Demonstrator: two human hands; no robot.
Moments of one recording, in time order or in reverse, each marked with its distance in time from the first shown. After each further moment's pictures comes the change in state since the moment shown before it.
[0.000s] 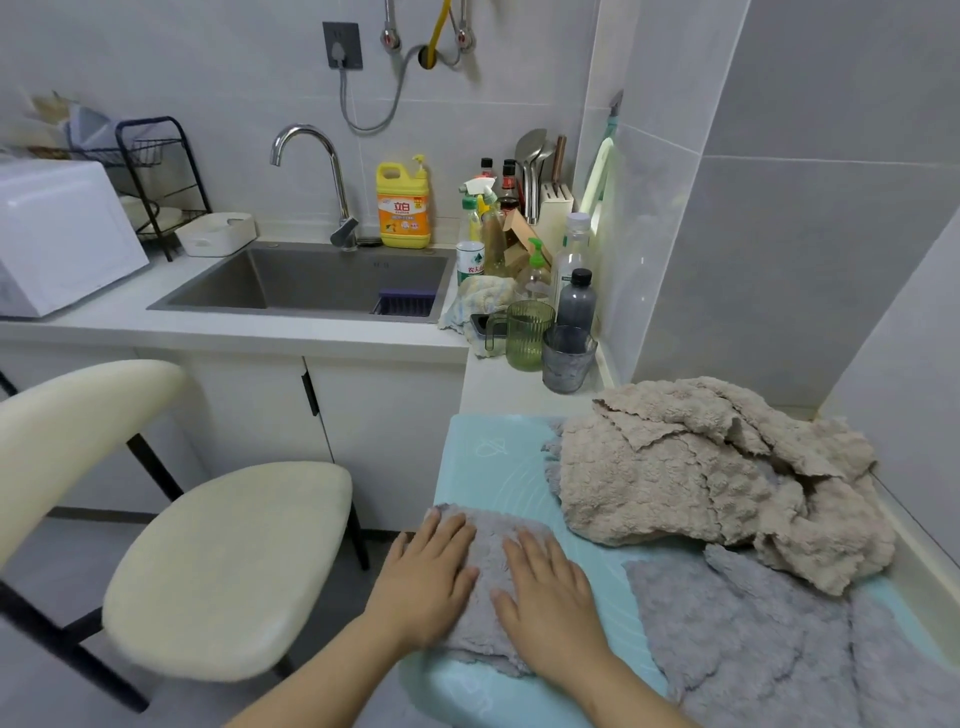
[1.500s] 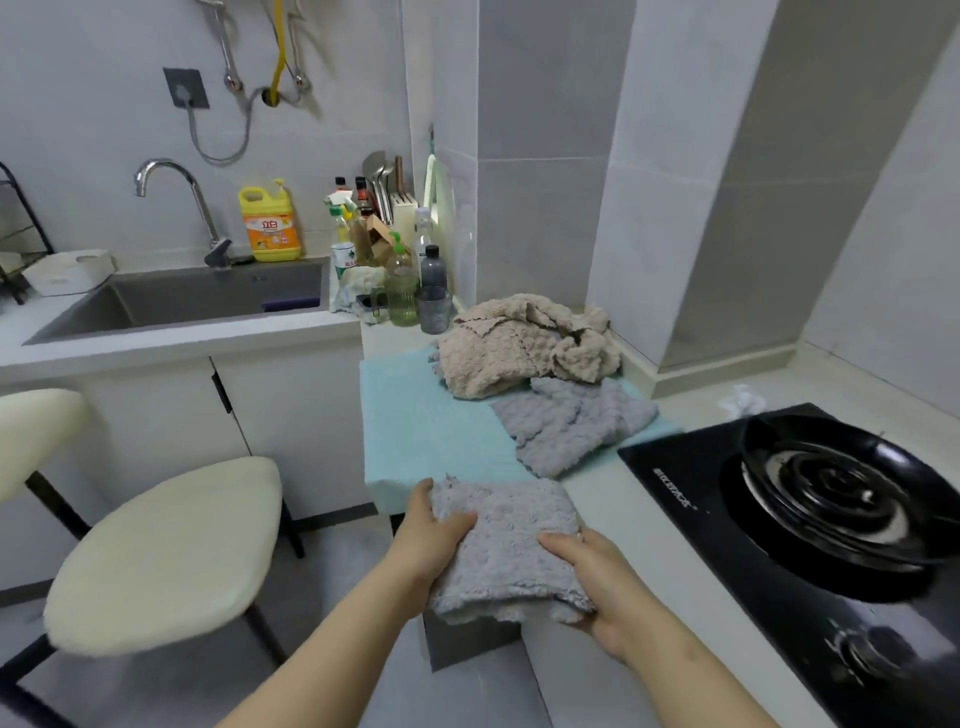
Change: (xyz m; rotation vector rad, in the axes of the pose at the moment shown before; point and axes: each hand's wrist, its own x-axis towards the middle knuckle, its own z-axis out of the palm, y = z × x) left_hand -0.244 0.107 -0.006 -1.182 -0.138 -0.178; right_hand -0.314 -0.050 0.022 1.650 0.316 0.517
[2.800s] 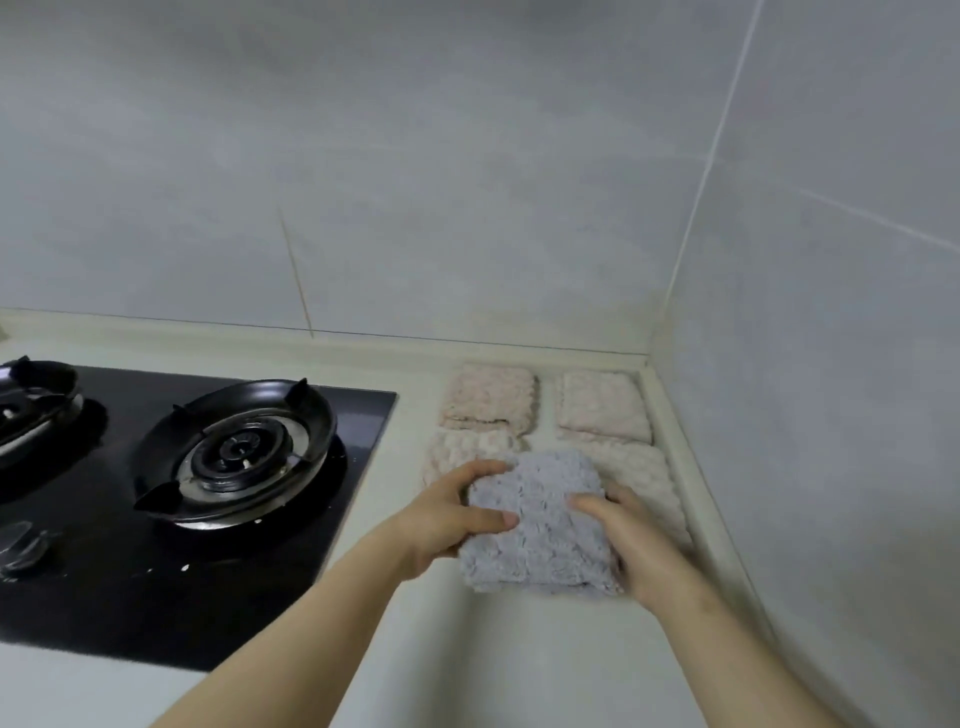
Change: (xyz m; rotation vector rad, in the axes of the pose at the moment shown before) left_hand -0.497 -0.166 0.559 0.491 -1.485 0.053; right_hand -0.605 0.239 -0.490 0.392 1.134 -0.261
